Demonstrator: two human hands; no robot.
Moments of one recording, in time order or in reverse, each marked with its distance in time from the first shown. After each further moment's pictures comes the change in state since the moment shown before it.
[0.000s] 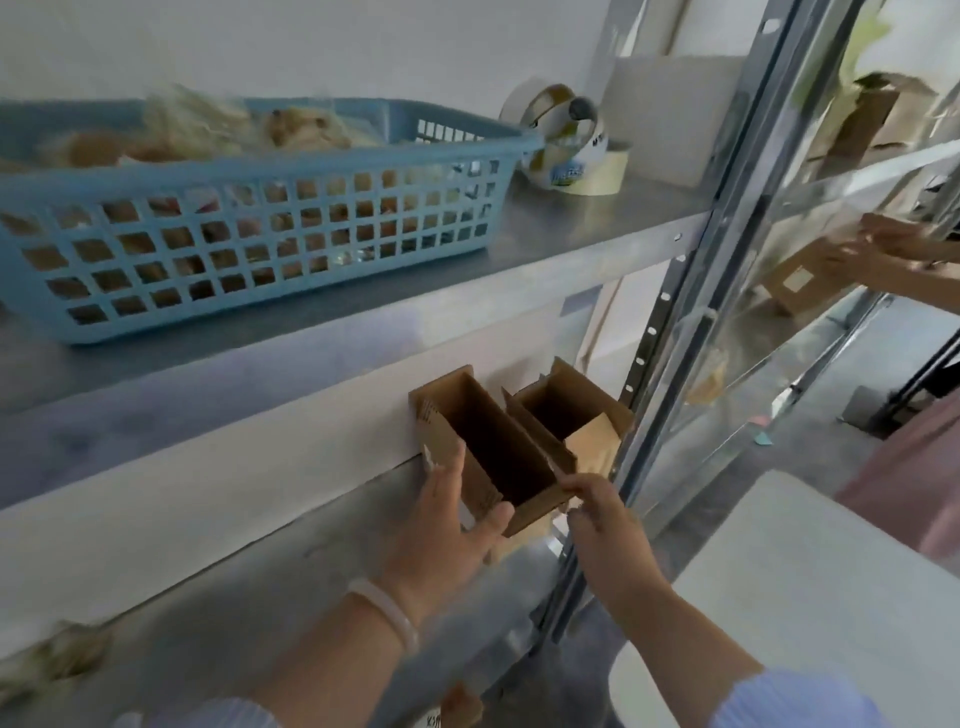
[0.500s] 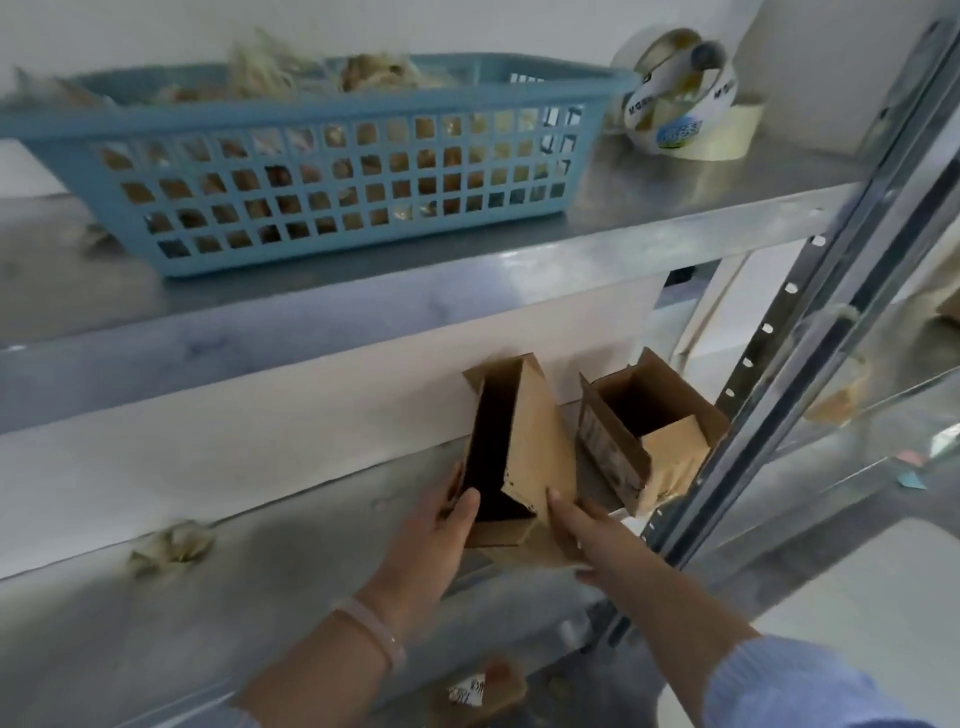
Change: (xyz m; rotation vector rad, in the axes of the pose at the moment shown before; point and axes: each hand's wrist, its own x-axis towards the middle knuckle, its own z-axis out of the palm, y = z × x) left_hand -0.034 -0.032 -0.004 -0.456 0.215 -0.271; right_hand 0.043 0.012 0.049 0.252 -0.470 0.443
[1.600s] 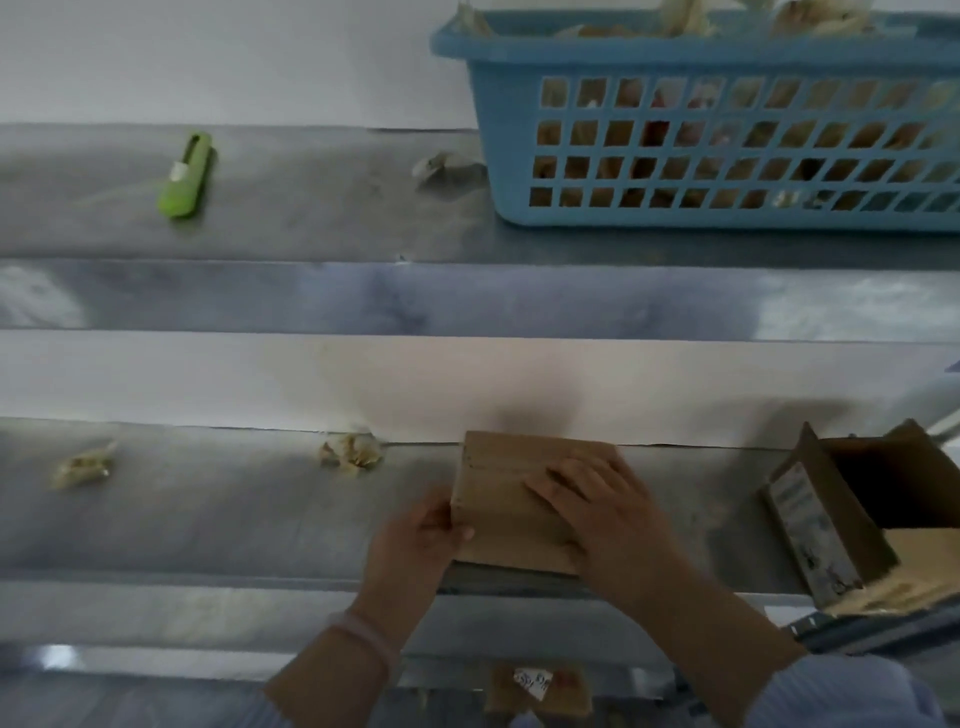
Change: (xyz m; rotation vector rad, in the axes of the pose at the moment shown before) left_hand -0.063 -0.059 -0.110 0.128 0.539 -0.233; right_hand 0.017 -0.034 0.119 -1.361 -0.112 -1.371
